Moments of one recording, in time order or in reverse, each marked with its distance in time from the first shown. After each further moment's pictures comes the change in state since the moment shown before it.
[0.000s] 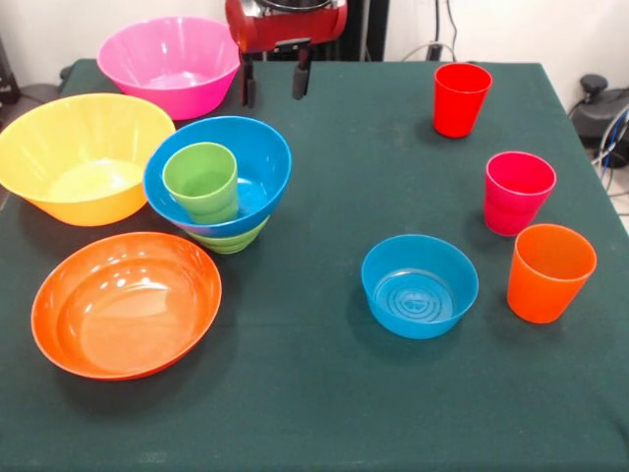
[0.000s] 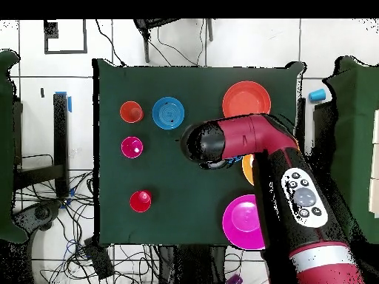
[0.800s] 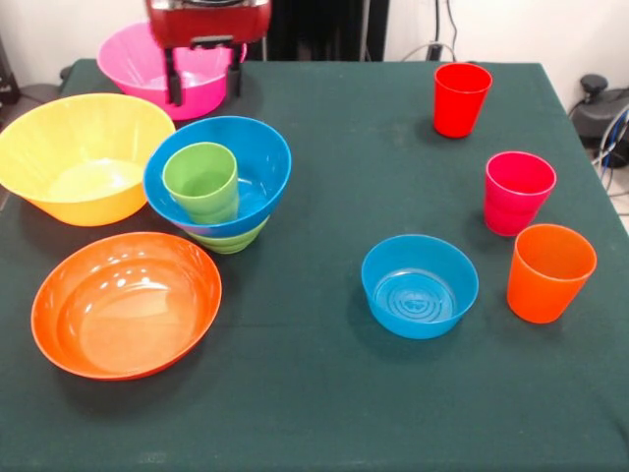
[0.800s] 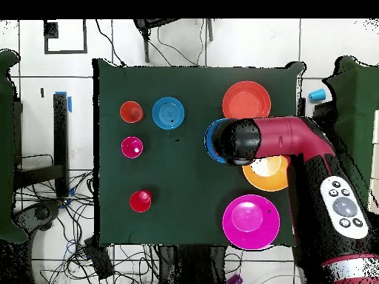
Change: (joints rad) arm -0.119 0.008 0.023 -0.045 -0.002 0.000 0.000
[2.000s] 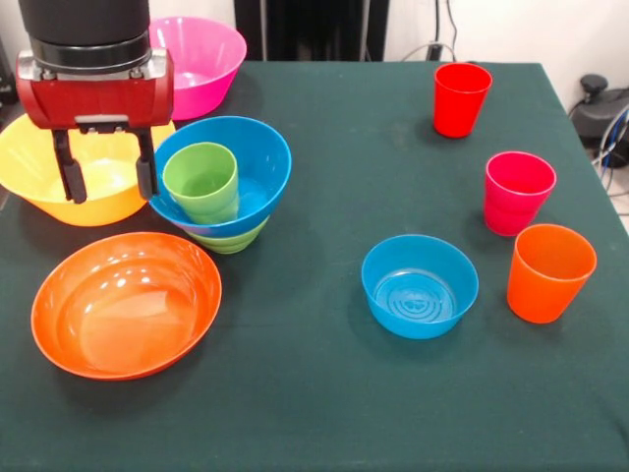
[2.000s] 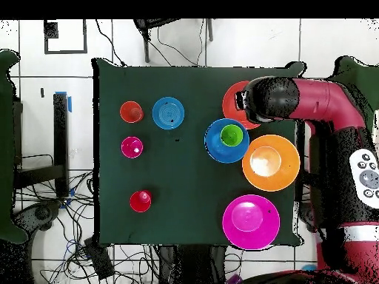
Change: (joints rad) arm -0.058 0.179 0.106 -0.348 0.004 0.000 0.000
